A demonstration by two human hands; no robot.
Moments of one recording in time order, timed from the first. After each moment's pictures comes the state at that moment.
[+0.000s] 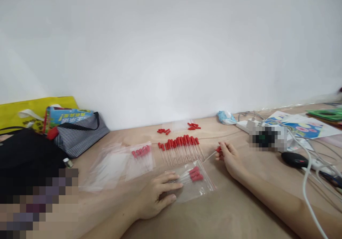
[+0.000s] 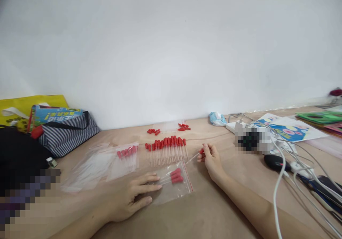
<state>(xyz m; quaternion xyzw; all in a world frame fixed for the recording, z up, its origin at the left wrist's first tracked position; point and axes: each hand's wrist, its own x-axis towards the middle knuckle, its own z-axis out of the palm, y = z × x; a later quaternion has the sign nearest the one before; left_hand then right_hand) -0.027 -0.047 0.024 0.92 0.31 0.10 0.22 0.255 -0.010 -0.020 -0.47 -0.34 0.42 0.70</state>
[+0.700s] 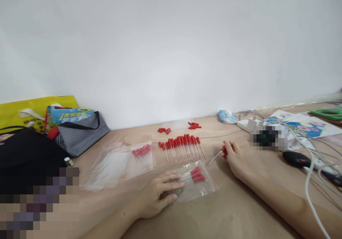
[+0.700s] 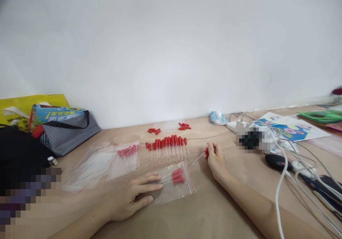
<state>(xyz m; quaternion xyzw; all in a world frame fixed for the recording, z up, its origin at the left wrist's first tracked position) -0.025 -0.047 0.024 0.92 0.31 0.10 0.23 0.265 -0.009 -0.023 -0.53 -0.34 0.36 0.70</state>
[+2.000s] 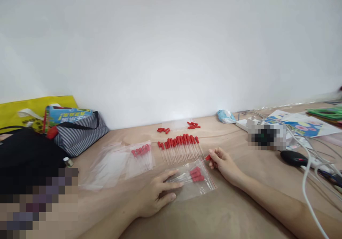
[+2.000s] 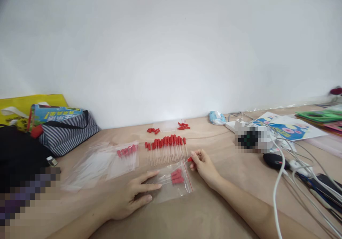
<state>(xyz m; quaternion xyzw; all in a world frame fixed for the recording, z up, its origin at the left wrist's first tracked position) -0.026 -0.049 0.025 0.91 0.33 0.08 0.23 0.237 -0.026 -0.021 -0.45 -0.41 0.52 0.60</state>
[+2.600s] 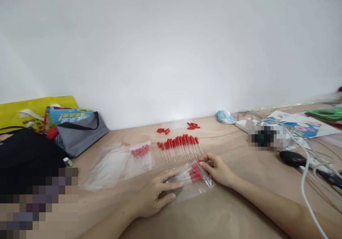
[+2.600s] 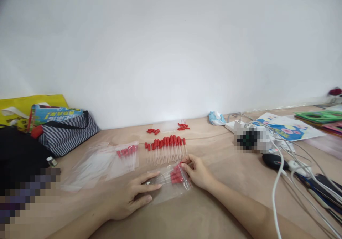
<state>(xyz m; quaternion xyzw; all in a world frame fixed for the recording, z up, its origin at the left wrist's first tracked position) -0.025 -0.048 0.025 0.92 0.32 0.09 0.22 0.226 -0.033 -0.021 -0.48 -0.58 0.43 0.50</state>
